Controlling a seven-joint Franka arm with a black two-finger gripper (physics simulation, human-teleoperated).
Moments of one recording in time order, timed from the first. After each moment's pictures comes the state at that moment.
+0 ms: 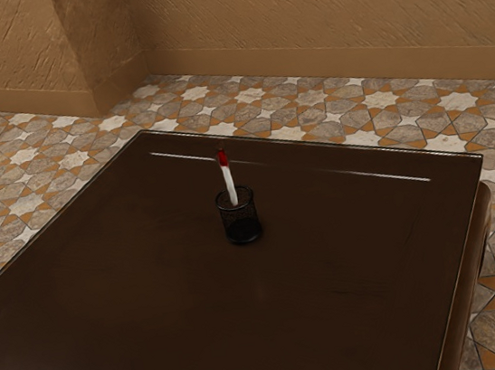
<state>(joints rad) 0.00 0.01 0.01 -1.21 -0.07 0.50 0.01</state>
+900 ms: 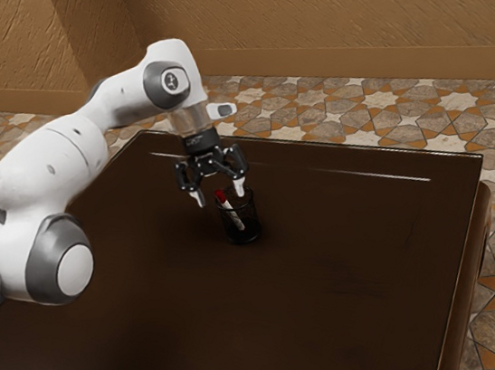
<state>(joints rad) 0.02 1.01 0.03 -0.66 -0.33 1.34 -0.22</state>
